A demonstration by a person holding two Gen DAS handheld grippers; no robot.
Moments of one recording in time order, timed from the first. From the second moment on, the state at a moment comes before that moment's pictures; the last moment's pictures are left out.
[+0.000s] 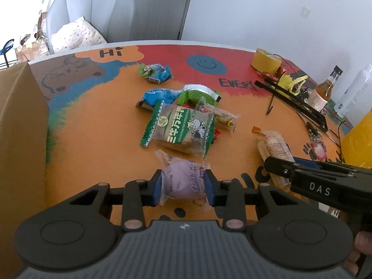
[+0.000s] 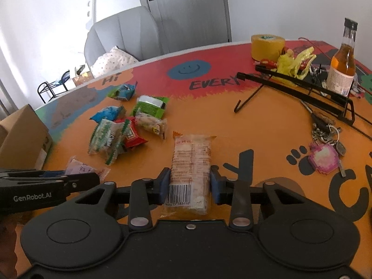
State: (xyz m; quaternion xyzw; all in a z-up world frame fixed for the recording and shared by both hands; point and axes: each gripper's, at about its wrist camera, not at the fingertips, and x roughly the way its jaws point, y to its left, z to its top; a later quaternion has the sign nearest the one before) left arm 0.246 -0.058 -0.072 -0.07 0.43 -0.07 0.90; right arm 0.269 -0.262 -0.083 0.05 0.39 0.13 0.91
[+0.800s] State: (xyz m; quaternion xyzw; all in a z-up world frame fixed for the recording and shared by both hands) left arm 0.212 -0.022 -0.019 -0.10 0.37 -0.05 0.92; right arm 0.248 -0.233 -0.027 0.05 0.34 0.17 0.92
